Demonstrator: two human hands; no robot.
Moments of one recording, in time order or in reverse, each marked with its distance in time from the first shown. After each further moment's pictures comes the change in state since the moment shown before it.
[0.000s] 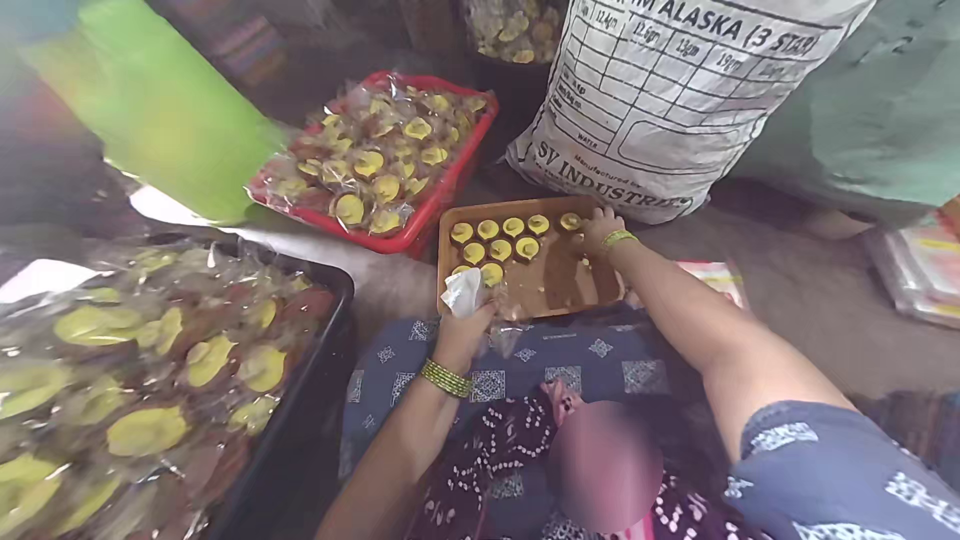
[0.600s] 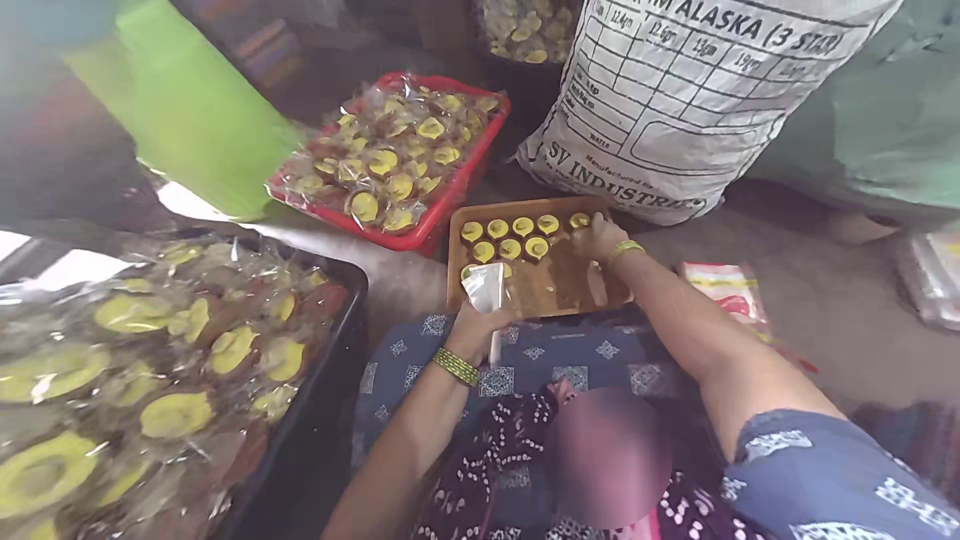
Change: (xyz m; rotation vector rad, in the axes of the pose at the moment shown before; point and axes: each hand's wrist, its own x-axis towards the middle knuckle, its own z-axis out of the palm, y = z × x) left_hand 0.000 0.008 -0.002 -0.151 -0.109 -0.230; right_hand -0.009 -0.015 0.008 0.260 0.020 0.100
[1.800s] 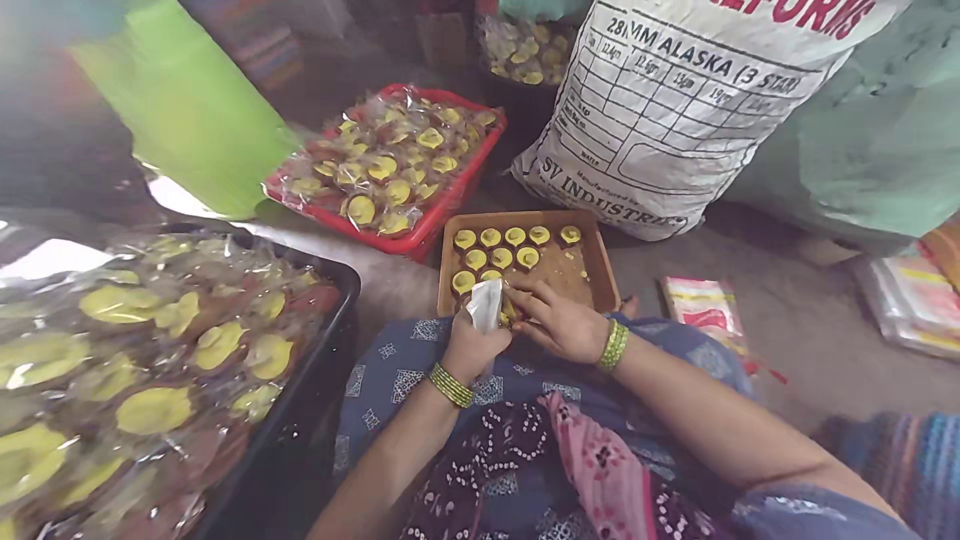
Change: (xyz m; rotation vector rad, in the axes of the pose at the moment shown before) left_hand -0.020 -0.009 0.010 0.277 0.079 0.347; right_hand -0.176 -0.075 -0.011 0.221 0.039 -1.059
